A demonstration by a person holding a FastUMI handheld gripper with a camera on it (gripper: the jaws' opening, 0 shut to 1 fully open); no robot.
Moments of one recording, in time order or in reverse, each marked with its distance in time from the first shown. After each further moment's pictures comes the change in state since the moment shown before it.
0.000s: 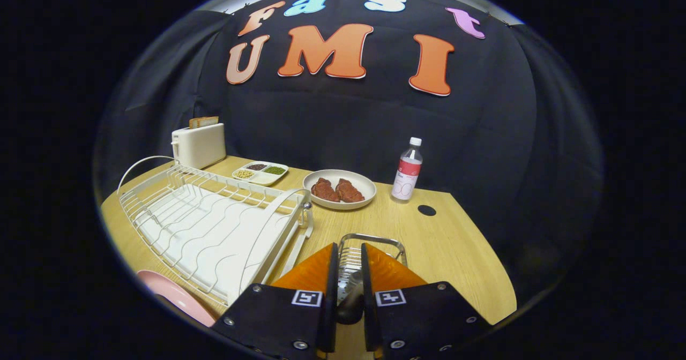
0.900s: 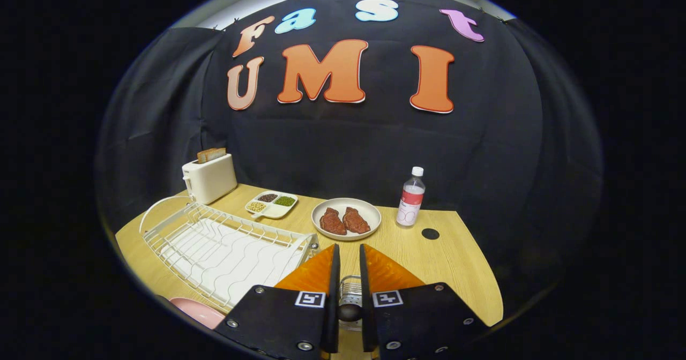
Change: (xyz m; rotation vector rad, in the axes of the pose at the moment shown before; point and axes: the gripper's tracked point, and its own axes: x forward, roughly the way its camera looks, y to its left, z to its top) arm -0.020 -0.005 0.088 0.072 -0.045 0.092
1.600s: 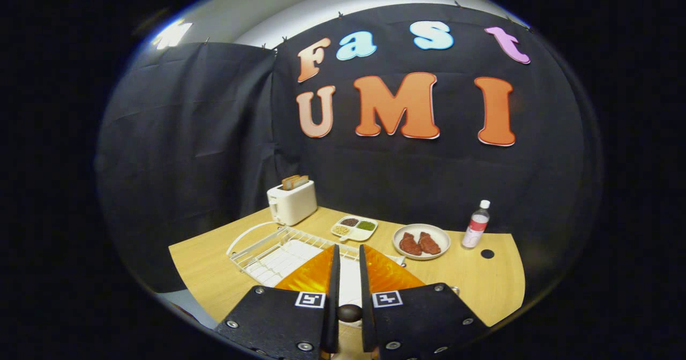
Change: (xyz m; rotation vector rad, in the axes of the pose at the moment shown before) arm -0.097 0.140 0.055 -0.030 -0.072 0.367
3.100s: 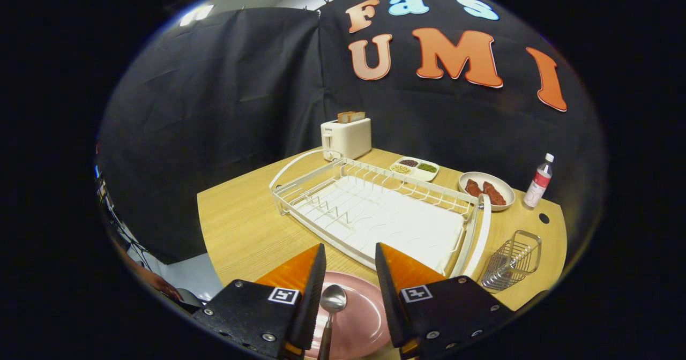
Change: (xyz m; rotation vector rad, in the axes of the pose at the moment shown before) arm 0.009 0.078 -0.126 -0.059 0.220 0.180
